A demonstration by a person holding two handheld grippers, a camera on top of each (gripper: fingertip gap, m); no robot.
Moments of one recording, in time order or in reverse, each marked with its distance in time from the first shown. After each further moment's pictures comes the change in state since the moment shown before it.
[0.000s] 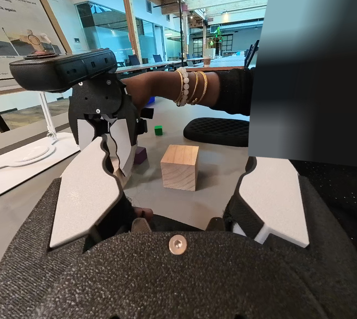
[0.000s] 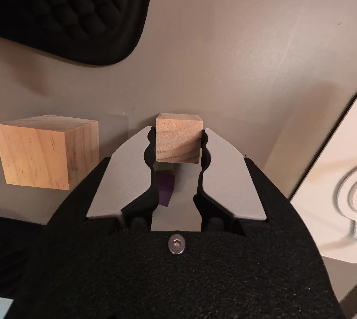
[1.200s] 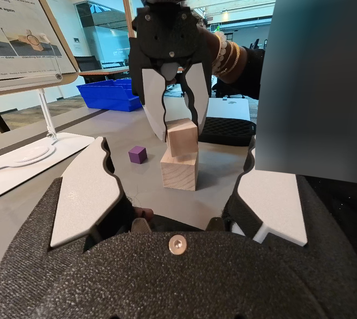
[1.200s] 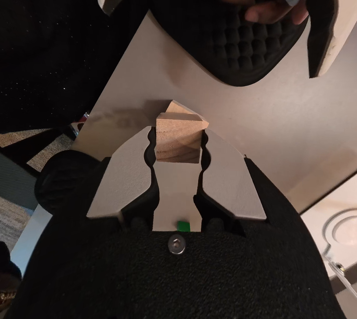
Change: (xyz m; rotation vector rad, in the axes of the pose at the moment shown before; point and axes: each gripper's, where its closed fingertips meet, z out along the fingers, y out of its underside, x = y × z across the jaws) left arm 0.000 0.000 0.000 -0.003 0.002 0.005; right arm -0.117 -0.010 -0.062 0.000 -0.135 -0.350
